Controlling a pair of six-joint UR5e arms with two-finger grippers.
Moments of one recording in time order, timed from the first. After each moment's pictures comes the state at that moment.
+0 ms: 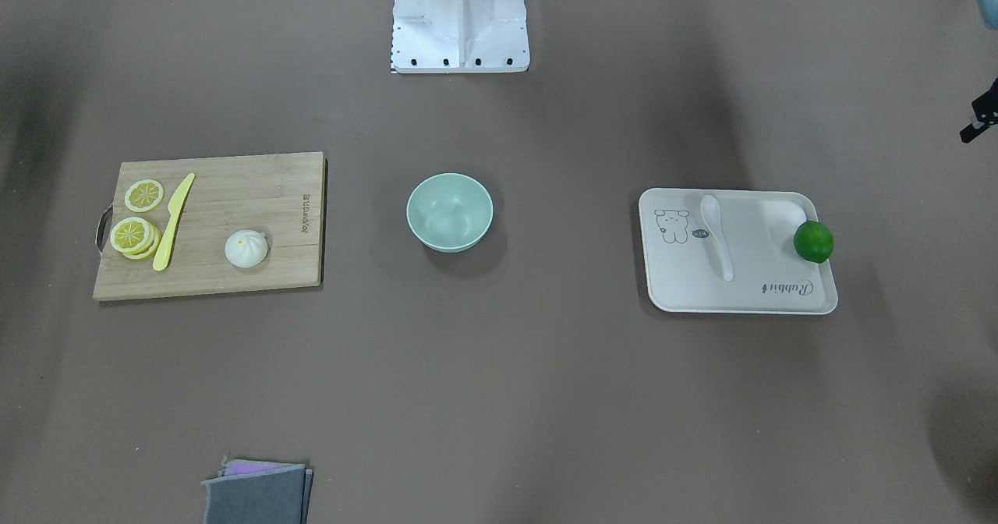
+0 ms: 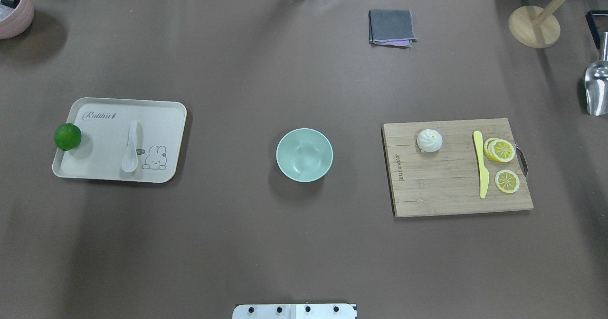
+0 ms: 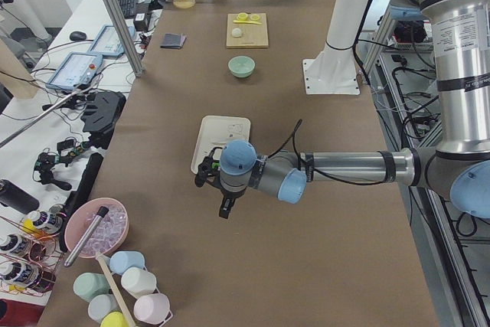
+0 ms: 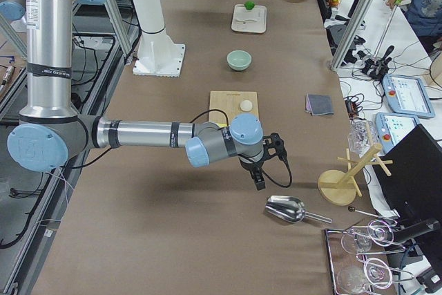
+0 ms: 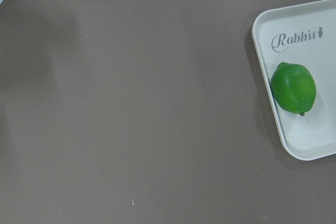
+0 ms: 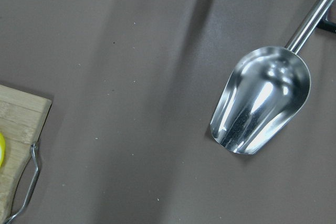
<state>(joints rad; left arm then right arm) -1.46 -1.36 -1.71 -1.96 -2.46 -0.04 1.49 -1.66 1.64 -1.21 2.37 -0.02</state>
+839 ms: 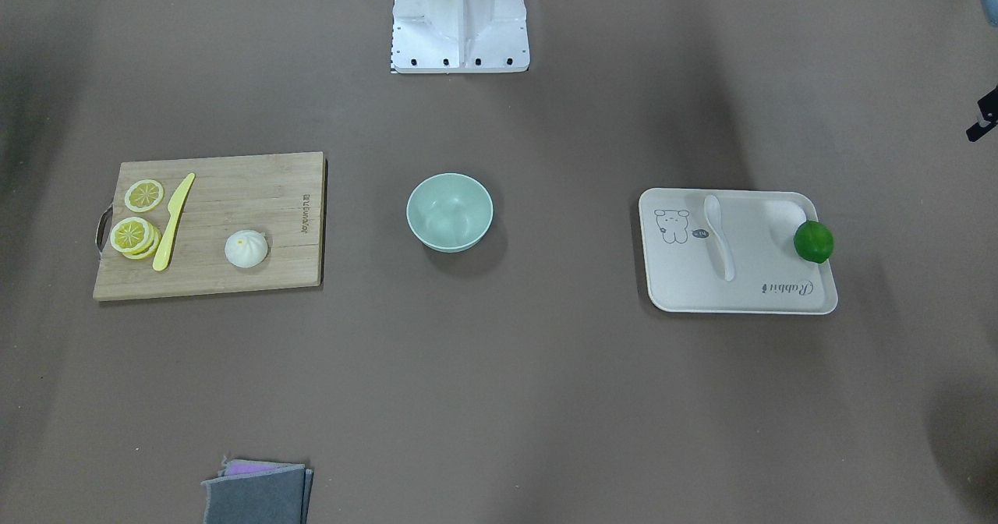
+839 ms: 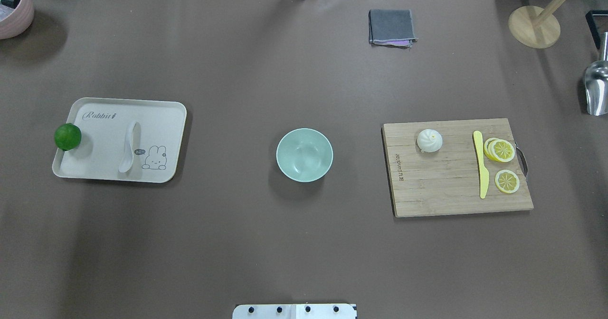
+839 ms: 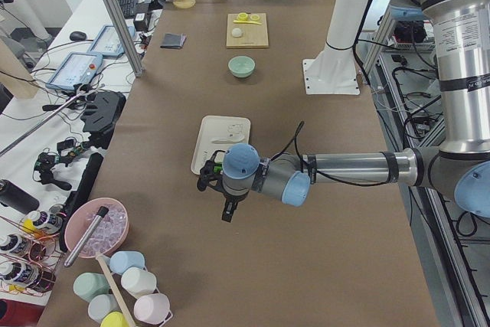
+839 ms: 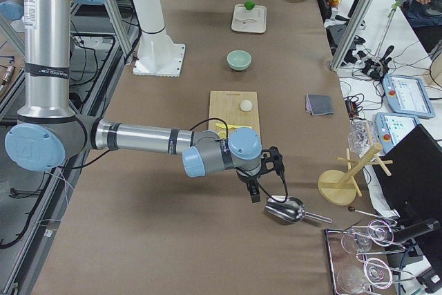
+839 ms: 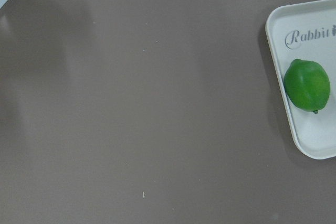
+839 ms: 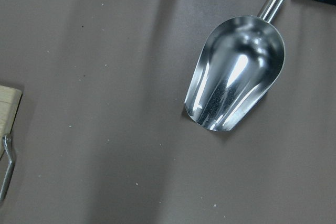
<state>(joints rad) -1.48 -1.38 -1.69 -1.96 -2.43 -0.08 1.53 -1.65 1.58 -1.22 2.38 -0.02</state>
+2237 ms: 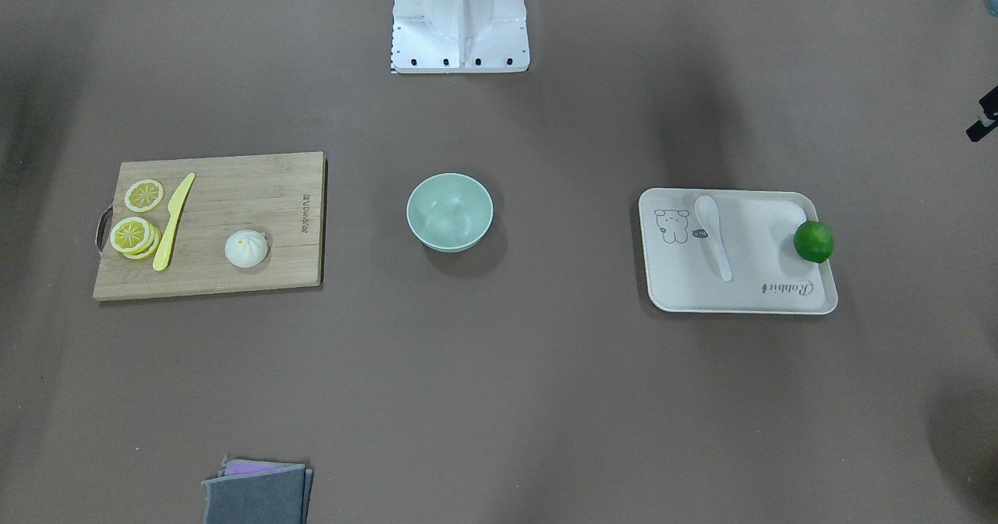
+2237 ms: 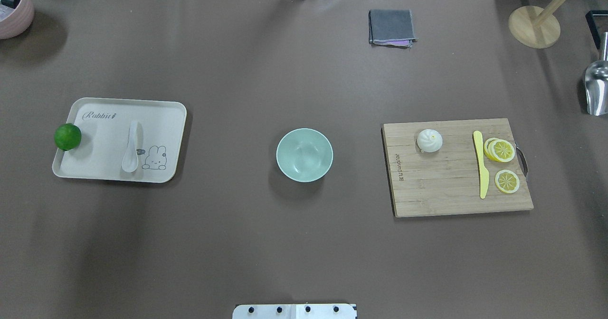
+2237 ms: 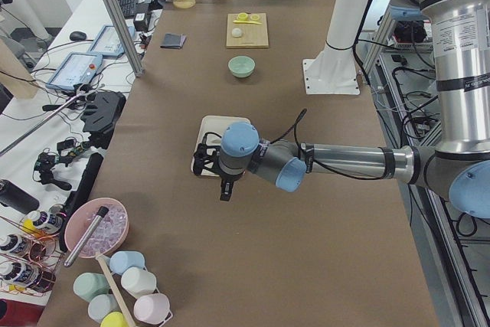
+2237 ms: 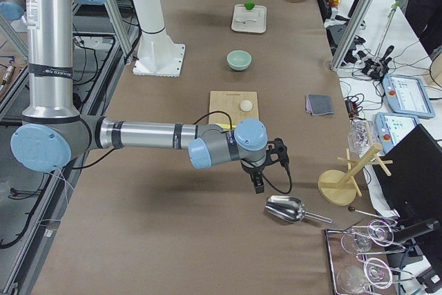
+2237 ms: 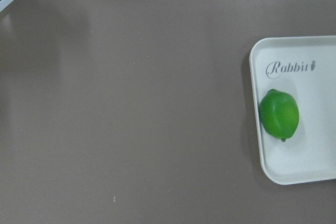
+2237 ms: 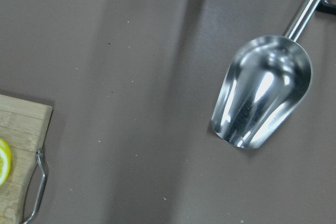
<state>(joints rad) -1.44 -1.37 -1.79 -2.06 -2.46 -0.41 1.50 -1.61 1.62 -1.27 2.41 0.01</state>
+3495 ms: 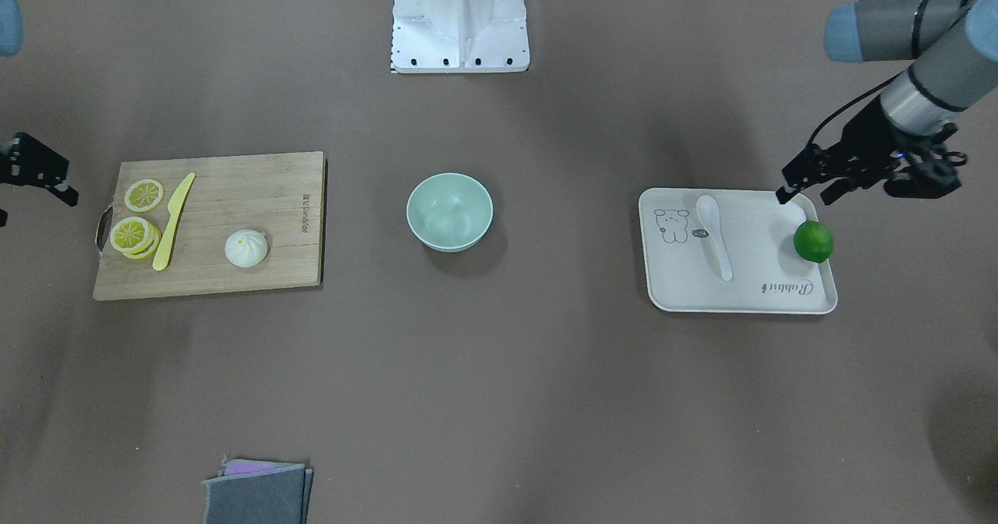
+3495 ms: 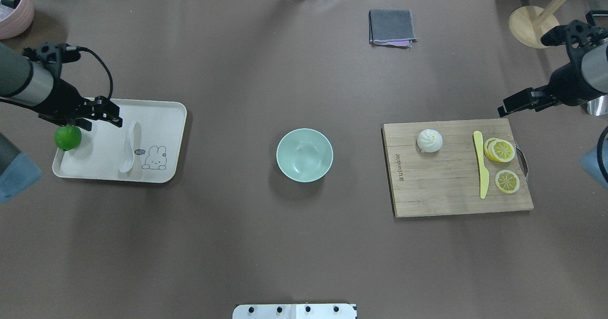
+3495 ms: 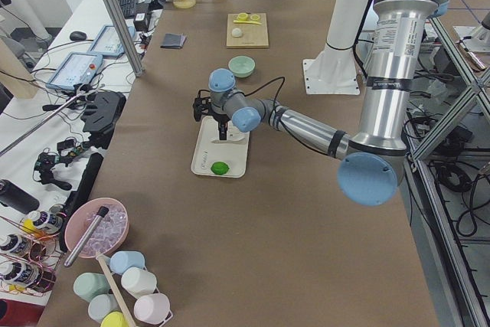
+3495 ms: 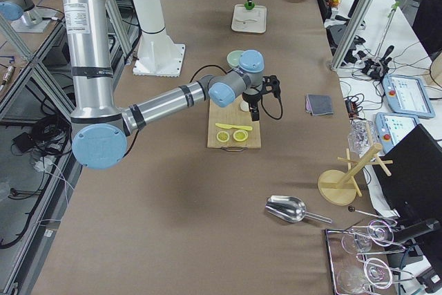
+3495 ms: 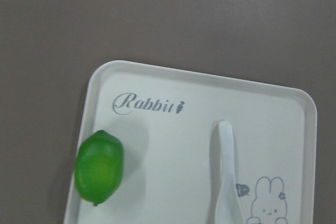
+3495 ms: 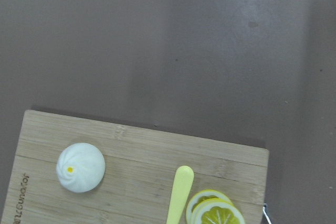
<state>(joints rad) -0.93 -1.76 -1.74 -1.94 -2.22 -0.98 1.05 -1.50 1.88 -1.26 2.25 0.62</state>
